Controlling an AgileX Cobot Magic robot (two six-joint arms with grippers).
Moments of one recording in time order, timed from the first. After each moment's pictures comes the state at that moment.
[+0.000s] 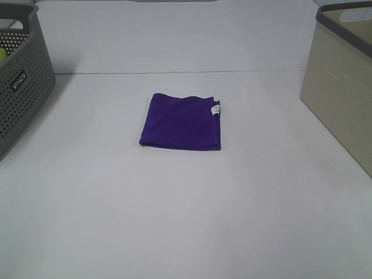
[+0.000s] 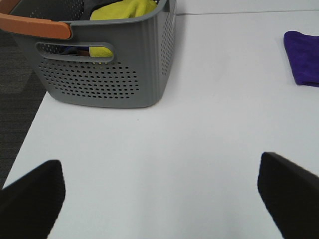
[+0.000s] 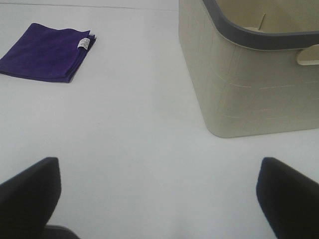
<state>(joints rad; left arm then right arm) 0.08 -0.01 -0.50 -0.01 1.04 0.01 0.03 0.00 -0.50 0.00 1.06 -0.04</state>
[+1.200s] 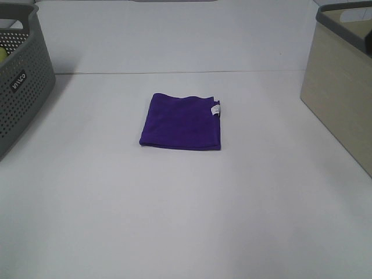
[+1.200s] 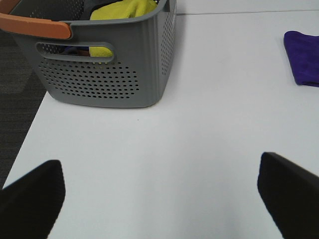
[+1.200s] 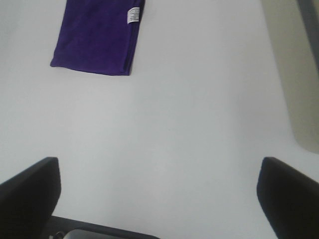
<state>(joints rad) 0.08 -0.01 -0.50 -0.01 1.04 0.01 0.03 1.12 -1.13 0.25 1.09 -0.03</state>
